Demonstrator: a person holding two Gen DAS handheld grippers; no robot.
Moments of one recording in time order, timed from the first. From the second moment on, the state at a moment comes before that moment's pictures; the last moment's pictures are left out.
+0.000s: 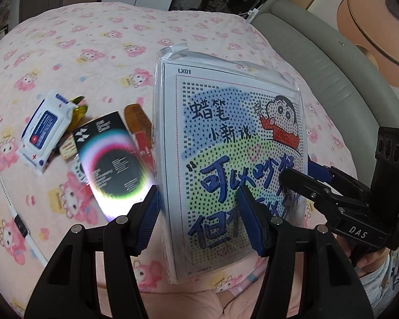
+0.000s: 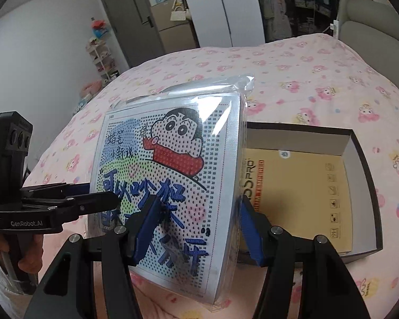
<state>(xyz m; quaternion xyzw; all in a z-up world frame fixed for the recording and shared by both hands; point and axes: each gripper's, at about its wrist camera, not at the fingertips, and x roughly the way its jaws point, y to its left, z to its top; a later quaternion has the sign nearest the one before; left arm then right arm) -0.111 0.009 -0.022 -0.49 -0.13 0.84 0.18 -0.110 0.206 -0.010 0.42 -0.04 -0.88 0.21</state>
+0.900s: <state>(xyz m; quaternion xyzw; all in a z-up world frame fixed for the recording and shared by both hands) -0.213 0.128 -0.088 -0.56 -0.08 0.80 0.19 -0.206 0.318 -0.083 0.48 -0.15 -0.85 0.14</state>
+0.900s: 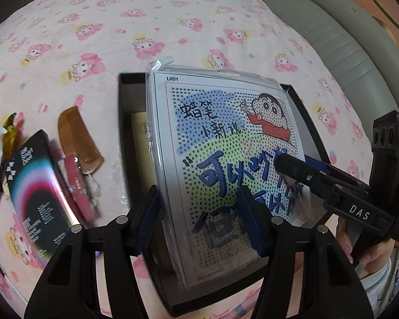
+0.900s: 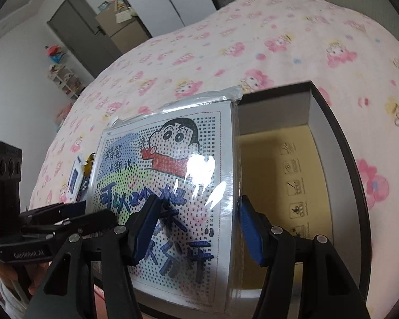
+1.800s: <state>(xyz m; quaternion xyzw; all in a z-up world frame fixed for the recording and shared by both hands) -0.199 0.179 -0.112 -0.56 0.07 0.82 0.12 -0.211 0.338 -0.115 0.53 -0.17 -0.82 0.10</state>
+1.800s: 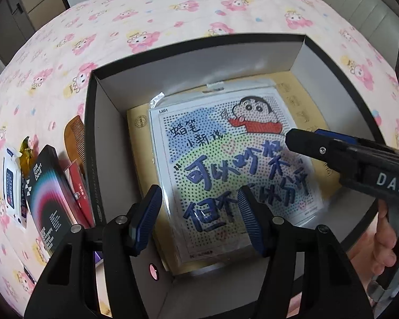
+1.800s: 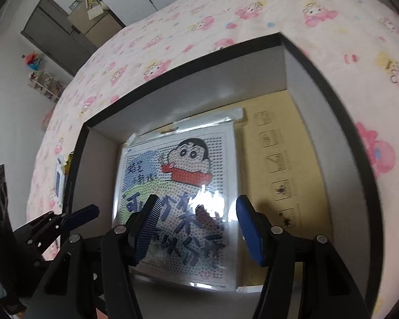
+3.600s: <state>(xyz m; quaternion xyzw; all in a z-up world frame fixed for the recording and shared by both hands) -0.193 0.150 -0.096 -0.55 0.00 0.82 0.17 -0.231 0.326 -0.127 0.62 -0.22 -0.74 0.11</state>
